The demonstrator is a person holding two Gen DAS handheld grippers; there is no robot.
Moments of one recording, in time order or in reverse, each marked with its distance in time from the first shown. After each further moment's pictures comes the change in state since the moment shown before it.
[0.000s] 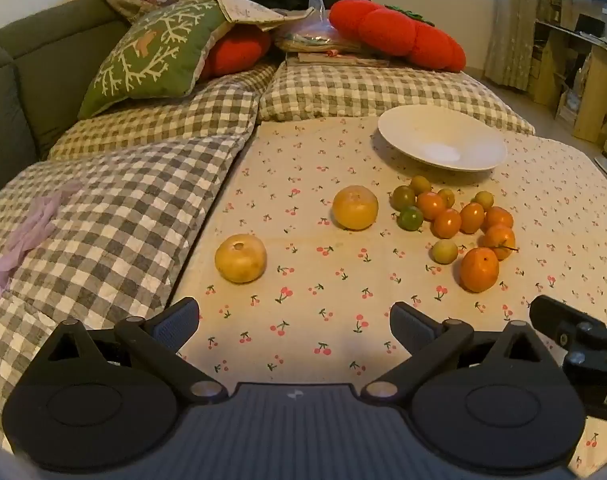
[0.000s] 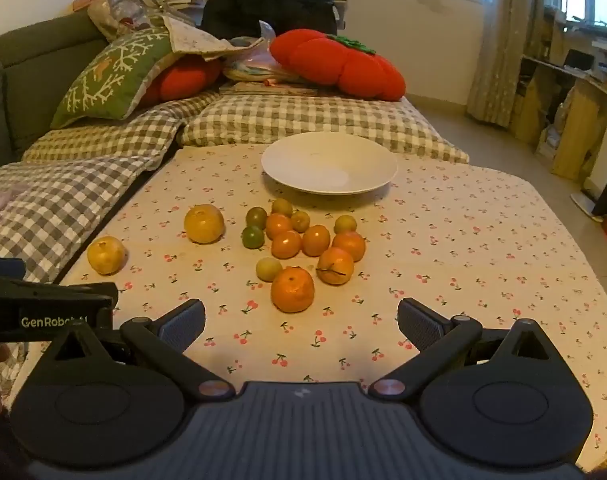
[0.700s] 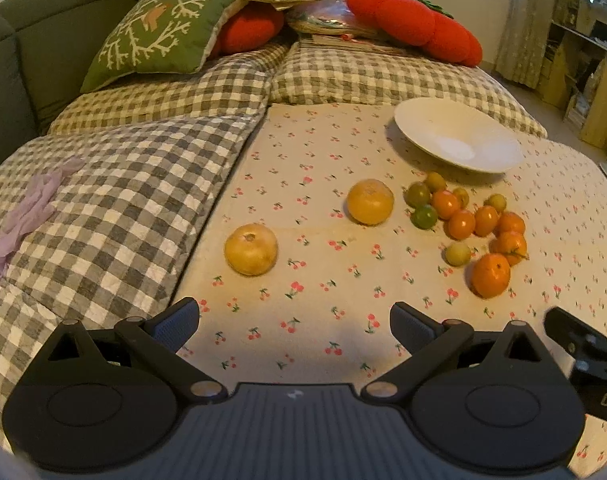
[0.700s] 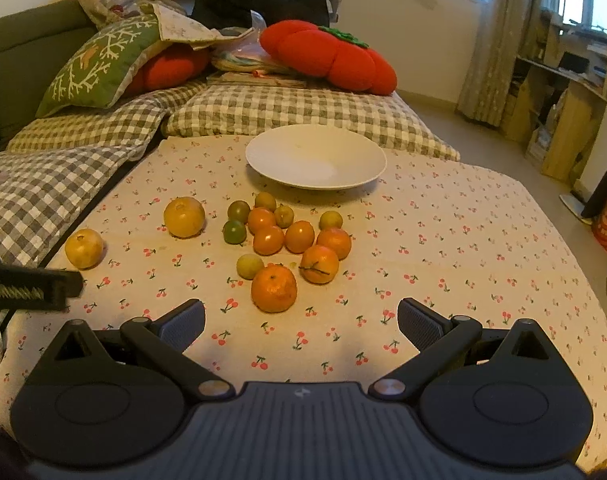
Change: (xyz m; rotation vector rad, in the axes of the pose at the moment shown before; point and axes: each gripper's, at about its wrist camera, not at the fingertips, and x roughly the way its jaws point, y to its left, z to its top) left arm 0.008 0.022 0.011 -0.060 0.053 -0.008; right arm 0.011 -0.010 0.003 0.004 -0.004 -0.003
